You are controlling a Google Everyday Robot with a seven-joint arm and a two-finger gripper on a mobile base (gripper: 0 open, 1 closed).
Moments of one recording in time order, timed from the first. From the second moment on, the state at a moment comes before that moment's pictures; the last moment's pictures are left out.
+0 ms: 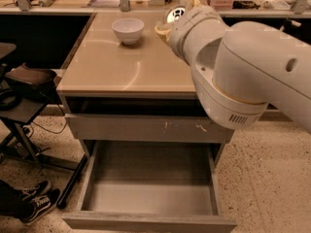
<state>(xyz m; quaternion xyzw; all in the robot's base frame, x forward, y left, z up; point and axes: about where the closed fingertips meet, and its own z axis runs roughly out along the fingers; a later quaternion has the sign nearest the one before) 0.598 -0.058 1.038 -0.31 0.66 -0.14 0.67</state>
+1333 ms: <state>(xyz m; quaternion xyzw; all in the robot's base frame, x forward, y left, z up) 0.765 -0.189 1.019 -0.19 0.75 -0.15 0.61</state>
